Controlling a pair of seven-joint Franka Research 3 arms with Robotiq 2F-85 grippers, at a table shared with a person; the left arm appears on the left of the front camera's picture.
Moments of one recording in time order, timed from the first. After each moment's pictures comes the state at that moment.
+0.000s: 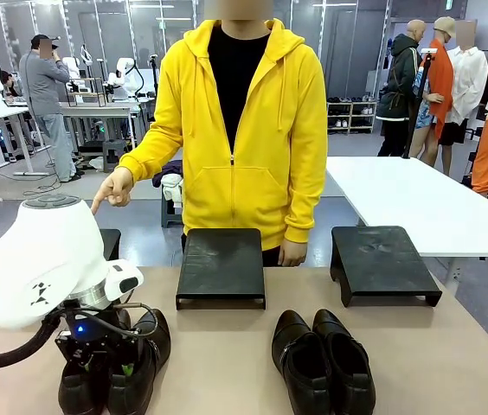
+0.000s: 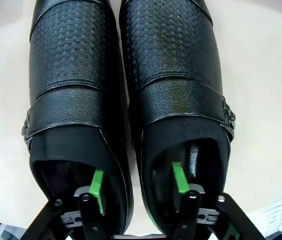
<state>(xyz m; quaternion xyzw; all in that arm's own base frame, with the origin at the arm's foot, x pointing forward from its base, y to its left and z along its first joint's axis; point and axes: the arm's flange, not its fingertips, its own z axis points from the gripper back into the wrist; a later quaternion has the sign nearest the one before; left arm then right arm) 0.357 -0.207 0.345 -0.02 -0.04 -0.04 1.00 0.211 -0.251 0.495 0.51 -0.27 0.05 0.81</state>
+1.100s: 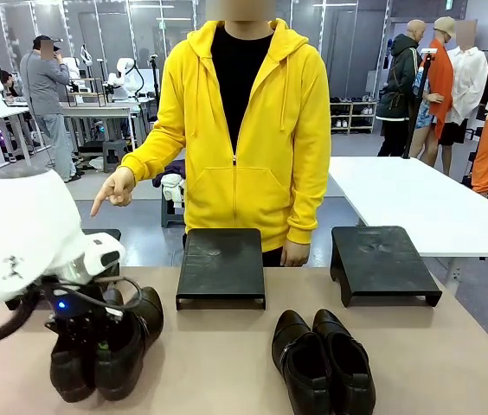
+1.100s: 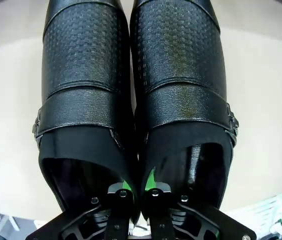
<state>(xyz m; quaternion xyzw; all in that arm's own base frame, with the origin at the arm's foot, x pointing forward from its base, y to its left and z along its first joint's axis) 0.357 -0.184 0.396 -0.03 -0.08 -0.02 1.00 0.211 -0.251 0.495 0.51 -0.27 0.05 0.81</state>
